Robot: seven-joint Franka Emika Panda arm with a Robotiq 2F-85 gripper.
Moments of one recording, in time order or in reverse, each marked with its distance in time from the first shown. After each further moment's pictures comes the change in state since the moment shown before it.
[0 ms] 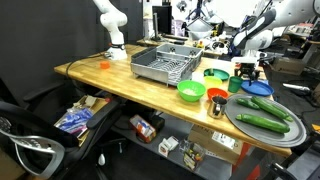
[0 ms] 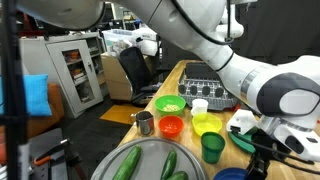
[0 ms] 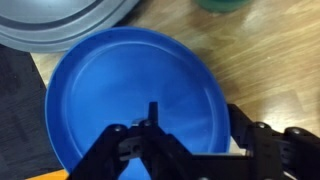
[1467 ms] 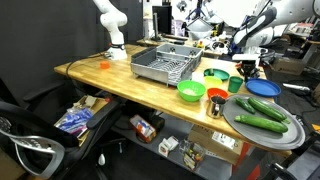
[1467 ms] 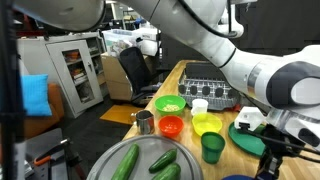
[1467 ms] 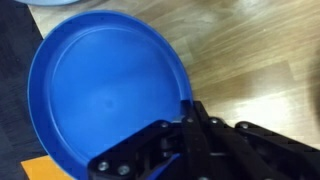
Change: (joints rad) arm 0.001 0.004 -0.022 0.052 -0.045 -0.016 -0.001
